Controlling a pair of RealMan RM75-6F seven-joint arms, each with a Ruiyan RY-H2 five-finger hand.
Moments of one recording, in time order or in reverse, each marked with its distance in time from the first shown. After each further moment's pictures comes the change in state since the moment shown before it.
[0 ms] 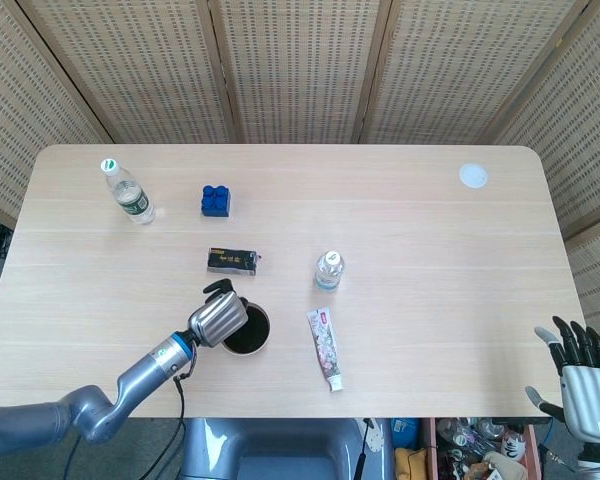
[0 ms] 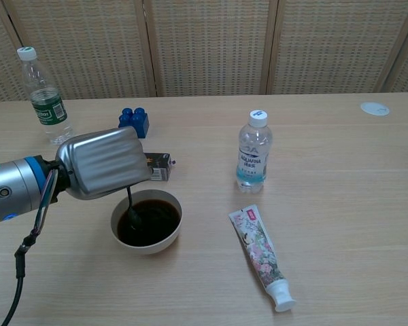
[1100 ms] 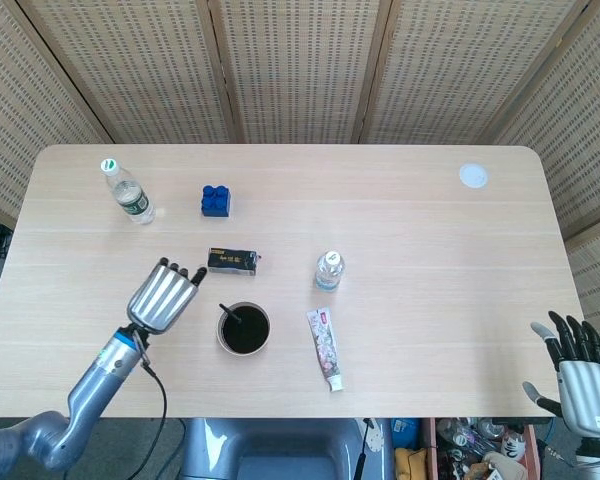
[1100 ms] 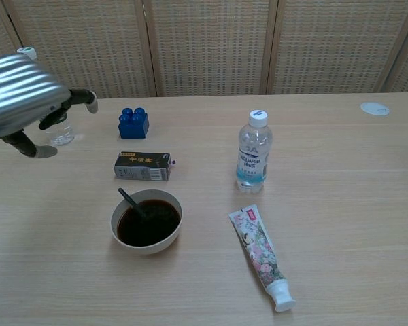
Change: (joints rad) left arm 0.178 0.207 -0.051 -0.265 -0.090 0.279 -0.349; right arm 0.020 0.005 0.008 0.000 -0.012 -0.012 0.007
